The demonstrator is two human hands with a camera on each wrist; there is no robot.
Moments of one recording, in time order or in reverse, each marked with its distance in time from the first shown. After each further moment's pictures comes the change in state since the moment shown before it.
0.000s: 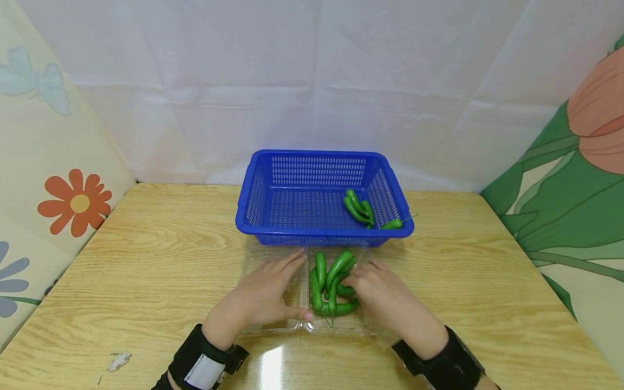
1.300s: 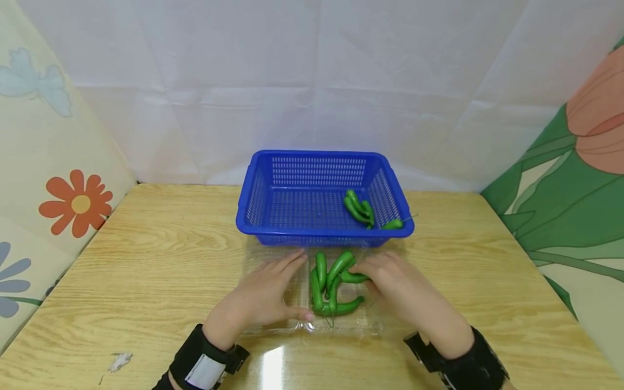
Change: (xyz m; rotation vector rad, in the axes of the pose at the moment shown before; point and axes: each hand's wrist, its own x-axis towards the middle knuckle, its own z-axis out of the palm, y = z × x) left_hand 0.000 0.001 -0.001 0.001 0.000 0.007; right_hand -0.008 0.013 -0.027 0.093 0.100 0.006
